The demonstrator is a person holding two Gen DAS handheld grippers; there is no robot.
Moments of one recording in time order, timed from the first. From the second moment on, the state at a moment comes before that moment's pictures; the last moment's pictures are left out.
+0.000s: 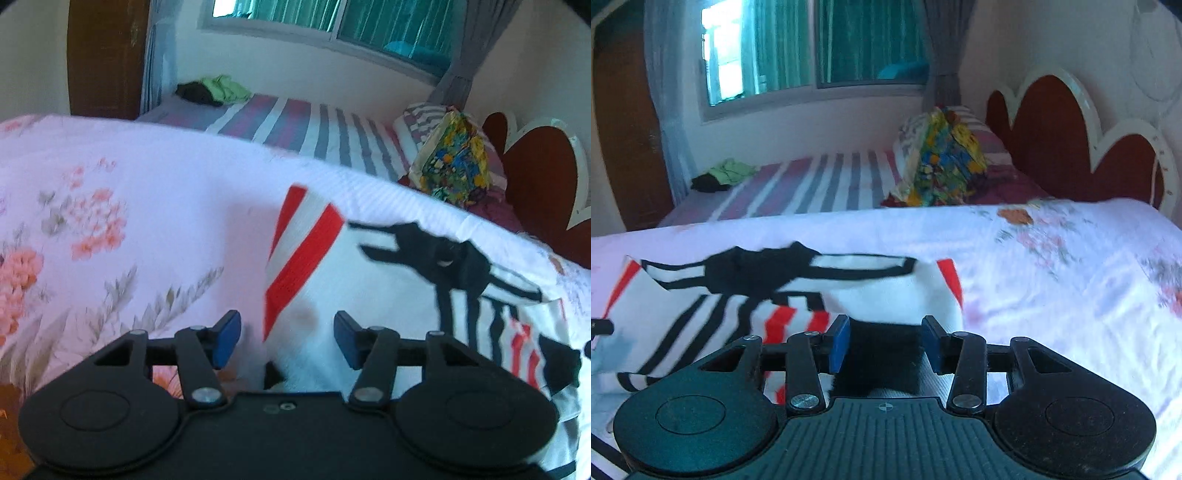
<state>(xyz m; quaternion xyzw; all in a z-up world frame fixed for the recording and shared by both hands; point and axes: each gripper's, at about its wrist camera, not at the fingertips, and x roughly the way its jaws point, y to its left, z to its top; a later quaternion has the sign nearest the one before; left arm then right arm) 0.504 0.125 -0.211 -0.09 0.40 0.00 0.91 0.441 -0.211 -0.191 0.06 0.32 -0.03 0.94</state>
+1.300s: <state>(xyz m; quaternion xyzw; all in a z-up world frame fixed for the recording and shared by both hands) 0.505 0.091 -0.209 0.01 0.40 -0.03 0.92 0.454 -0.165 -0.219 0.09 0.39 0.02 0.92</state>
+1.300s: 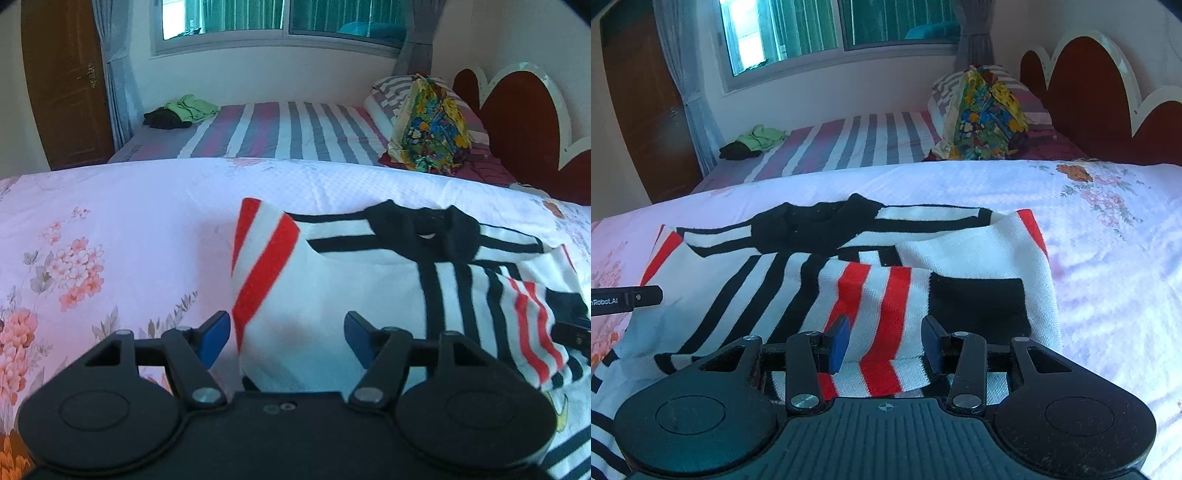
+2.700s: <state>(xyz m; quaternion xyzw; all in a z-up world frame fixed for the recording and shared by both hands) 0.371 0.052 -0.216 0.05 0.45 -0.06 0.89 0.308 -0.146 -0.221 0.11 0.44 0.07 0.89</state>
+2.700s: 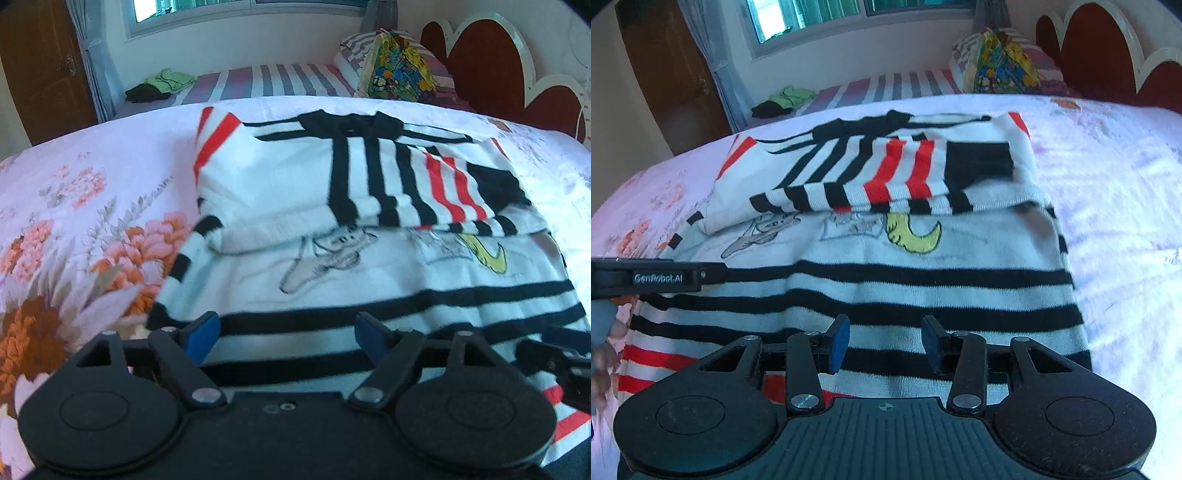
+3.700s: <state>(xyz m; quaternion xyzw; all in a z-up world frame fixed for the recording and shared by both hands) 0.329 0.075 -0.238 0.06 0.45 -0.05 0.89 0.256 -0.130 -0.219 0.11 0.42 0.04 0.90</state>
